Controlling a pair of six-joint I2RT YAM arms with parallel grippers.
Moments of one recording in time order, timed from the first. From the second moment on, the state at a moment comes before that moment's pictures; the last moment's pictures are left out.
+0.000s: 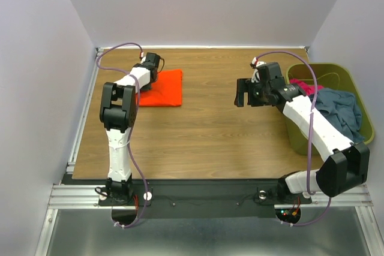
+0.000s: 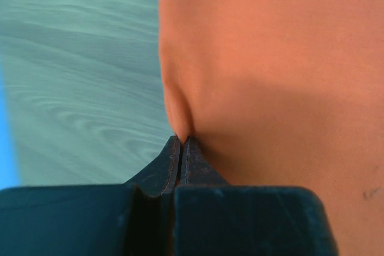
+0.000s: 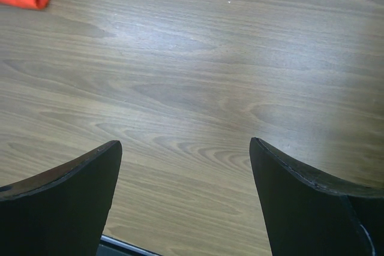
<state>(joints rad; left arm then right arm) -0.21 2.20 1.67 -0.58 -0.56 -0.14 0.35 1.35 1.19 -0.67 -0.06 0.27</state>
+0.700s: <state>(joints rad) -0.03 2.37 1.74 -0.45 -1.02 0.24 0.35 1.39 1.26 -0.81 -0.17 0.34</state>
